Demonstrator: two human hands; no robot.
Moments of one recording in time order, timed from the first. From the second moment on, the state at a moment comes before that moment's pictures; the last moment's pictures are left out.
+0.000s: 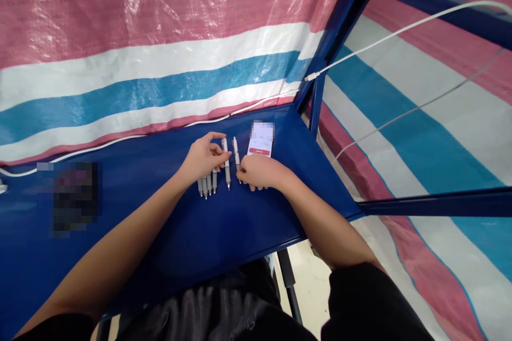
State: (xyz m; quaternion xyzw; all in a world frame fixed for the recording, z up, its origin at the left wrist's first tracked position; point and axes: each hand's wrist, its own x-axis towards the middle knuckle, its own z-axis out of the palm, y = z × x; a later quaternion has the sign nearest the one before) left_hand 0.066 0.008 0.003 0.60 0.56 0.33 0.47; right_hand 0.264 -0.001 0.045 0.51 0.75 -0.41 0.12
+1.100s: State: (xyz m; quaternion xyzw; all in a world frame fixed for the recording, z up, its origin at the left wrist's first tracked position) left_hand 0.072 0.028 0.014 0.62 0.58 0.29 0.44; right_hand 0.277 0.012 0.043 0.54 0.79 -0.24 -0.16
